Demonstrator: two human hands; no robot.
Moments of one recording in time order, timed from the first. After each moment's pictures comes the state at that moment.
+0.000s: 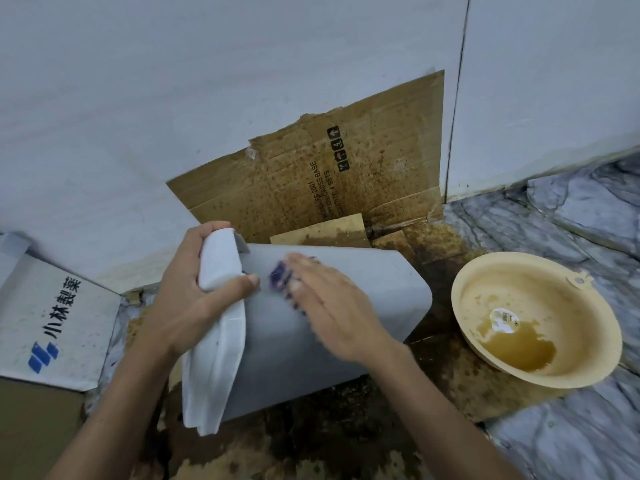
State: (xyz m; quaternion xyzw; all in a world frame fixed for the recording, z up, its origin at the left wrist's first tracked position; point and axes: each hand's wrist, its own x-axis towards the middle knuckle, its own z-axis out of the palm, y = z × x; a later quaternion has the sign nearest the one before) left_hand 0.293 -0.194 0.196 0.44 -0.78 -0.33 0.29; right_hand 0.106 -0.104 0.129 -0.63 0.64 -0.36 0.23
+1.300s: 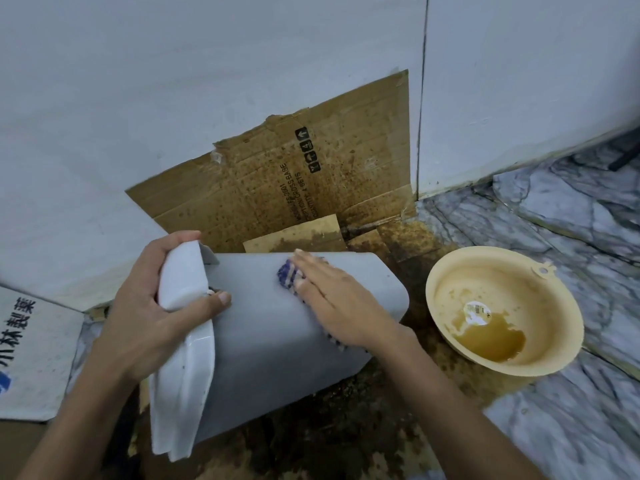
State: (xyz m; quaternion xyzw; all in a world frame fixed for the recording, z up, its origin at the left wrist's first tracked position) left_hand 0.289 -0.192 0.199 0.43 -0.80 -0.32 0.28; right_hand 0.057 -0.110 0.101 -0.62 0.66 -0.33 0.27
